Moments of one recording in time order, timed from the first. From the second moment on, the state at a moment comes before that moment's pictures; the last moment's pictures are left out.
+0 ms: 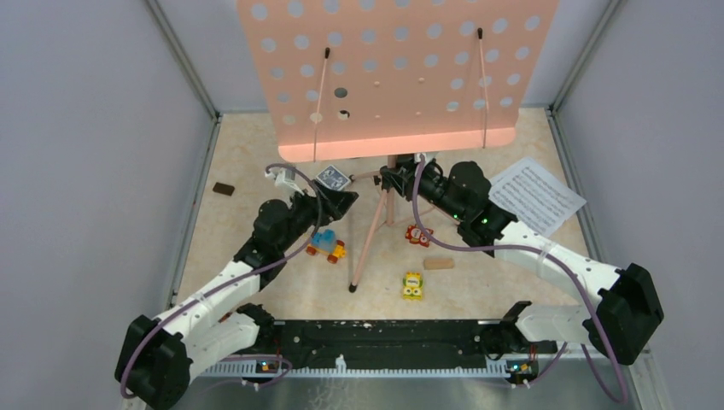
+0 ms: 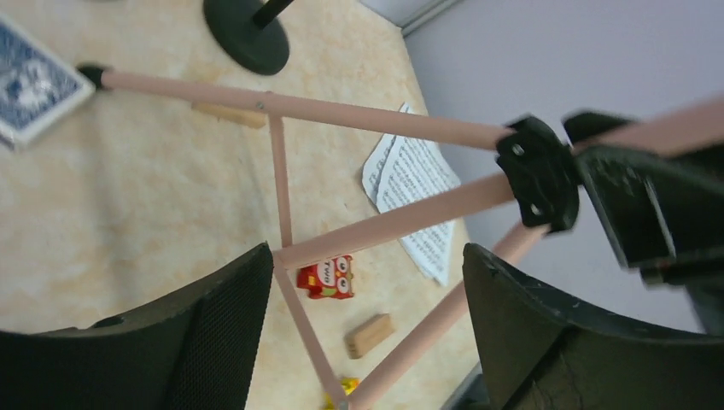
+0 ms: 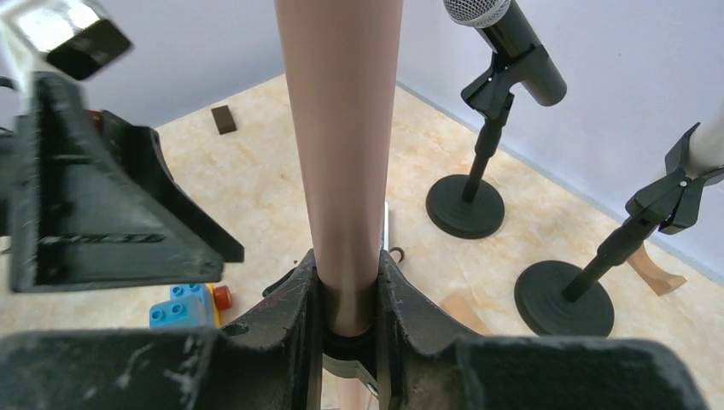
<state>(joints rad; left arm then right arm) -0.52 0.97 0.51 0.32 0.10 -1.01 0.76 1.20 0.87 0.33 -0.10 -0.03</state>
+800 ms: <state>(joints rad) -0.52 1.09 0.57 0.65 0.74 0.79 0.76 1.19 0.88 0.29 -0.12 -0.07</state>
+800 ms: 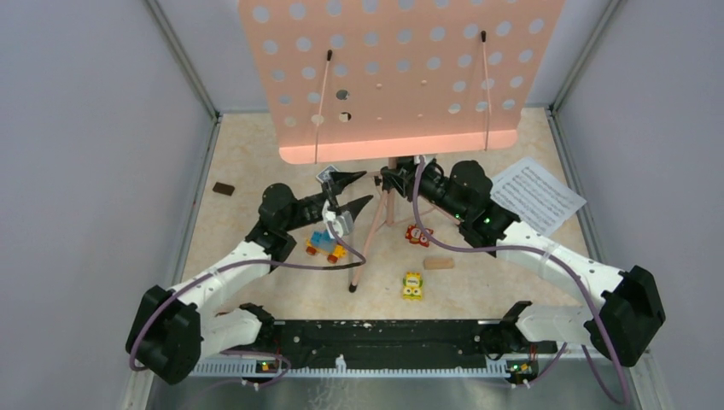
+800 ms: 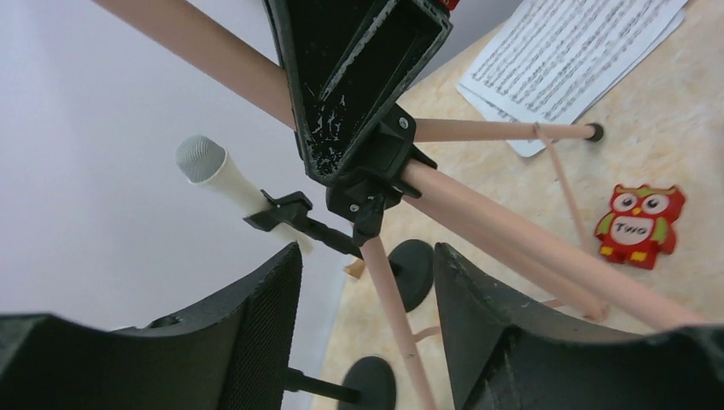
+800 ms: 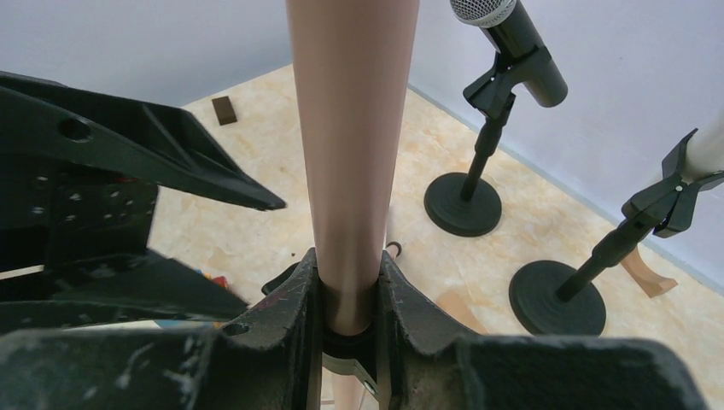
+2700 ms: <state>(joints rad) -0.51 1.27 0.77 0.48 0.87 0.89 0.76 1.17 0.87 0.30 -0.12 -0.07</state>
